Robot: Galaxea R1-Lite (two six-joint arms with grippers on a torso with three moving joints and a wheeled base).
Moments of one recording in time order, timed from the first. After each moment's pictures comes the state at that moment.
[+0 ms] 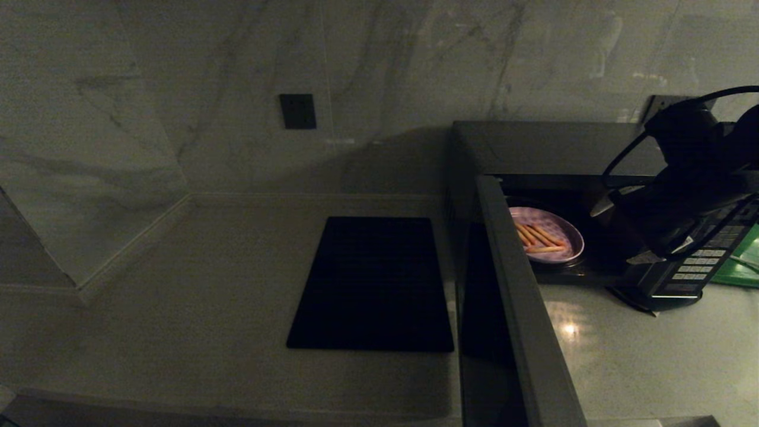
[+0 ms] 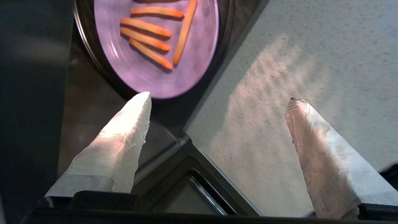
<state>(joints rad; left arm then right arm) 0.00 0.00 0.00 -0.01 0.02 -0.07 -0.01 1.94 -1.76 0.73 -0.09 1.20</state>
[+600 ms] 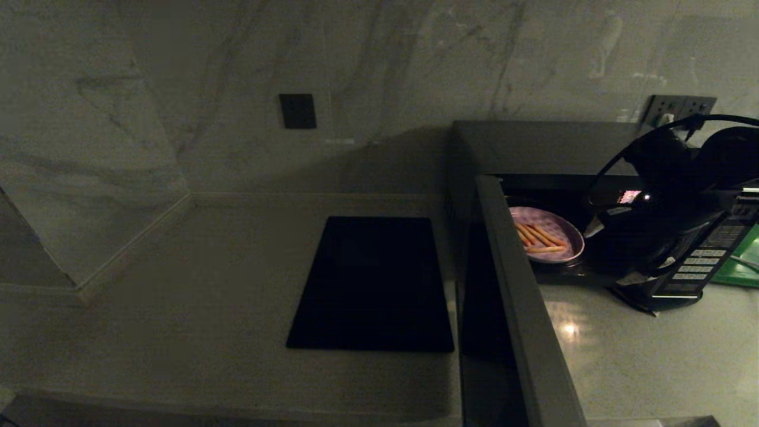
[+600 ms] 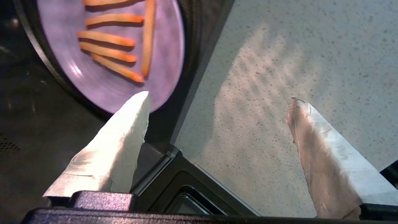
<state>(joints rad) 0.00 0.00 0.00 -0.01 0.02 -0.07 -0.02 2.01 -1.71 0.73 -0.09 1.30</state>
